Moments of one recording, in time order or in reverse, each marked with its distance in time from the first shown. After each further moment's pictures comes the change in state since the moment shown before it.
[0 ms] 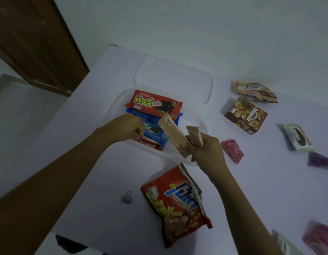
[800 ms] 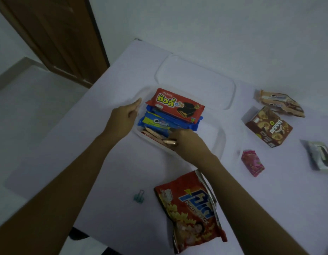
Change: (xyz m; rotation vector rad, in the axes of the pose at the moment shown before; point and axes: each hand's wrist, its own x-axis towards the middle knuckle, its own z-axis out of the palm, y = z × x) left_hand -0.021 -0.056 0.025 -0.559 0.630 -0.300; right_hand 0.057 -0.025 0.076 -0.692 -0.397 -0.434
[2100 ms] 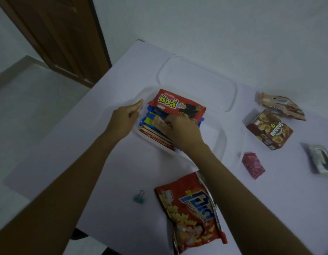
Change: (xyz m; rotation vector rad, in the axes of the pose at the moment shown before) left_hand -0.001 -0.002 0.002 -0.108 -0.022 -0.039; right_hand 0.034 -0.012 -0.002 -0.049 0.179 0.073
